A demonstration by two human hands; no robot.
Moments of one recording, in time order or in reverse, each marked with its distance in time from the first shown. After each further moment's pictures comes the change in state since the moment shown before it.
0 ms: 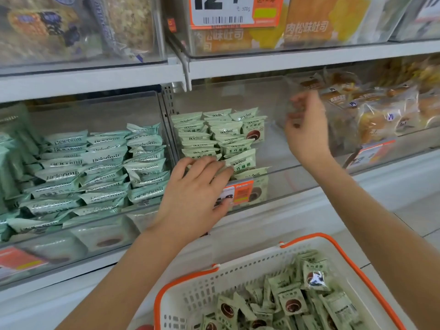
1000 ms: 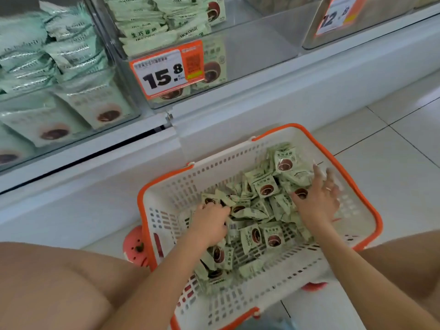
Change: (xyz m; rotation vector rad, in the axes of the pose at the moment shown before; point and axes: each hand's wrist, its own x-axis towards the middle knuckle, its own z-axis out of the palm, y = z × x) left_hand -0.182 0.165 0.119 -0.377 -1.029 -0.052; right_hand -0.352 0.171 -0.082 -0.737 -0.450 0.782
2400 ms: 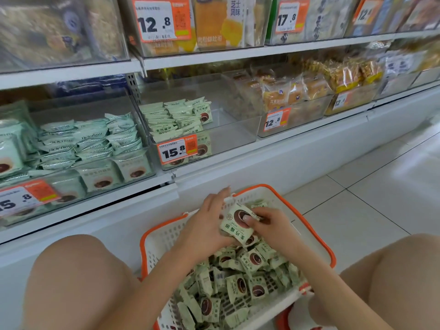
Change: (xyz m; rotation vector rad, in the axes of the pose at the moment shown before) left_hand -0.102 0.063 -0.121 -0.435 0.616 0.167; right_hand -0.121 -0.064 -0.157 0.795 -0.299 -0.518
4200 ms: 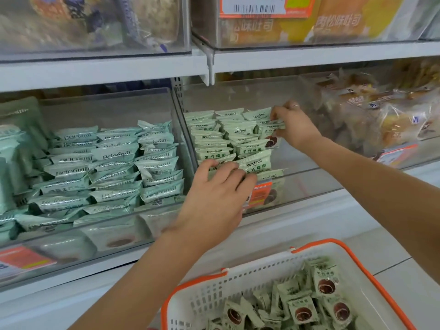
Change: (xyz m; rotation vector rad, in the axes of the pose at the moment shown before) left_hand 0.139 -0.103 -0.118 0.871 0.342 0.294; right_hand 0.401 -0.109 0.007 -0.809 0.146 -0.444
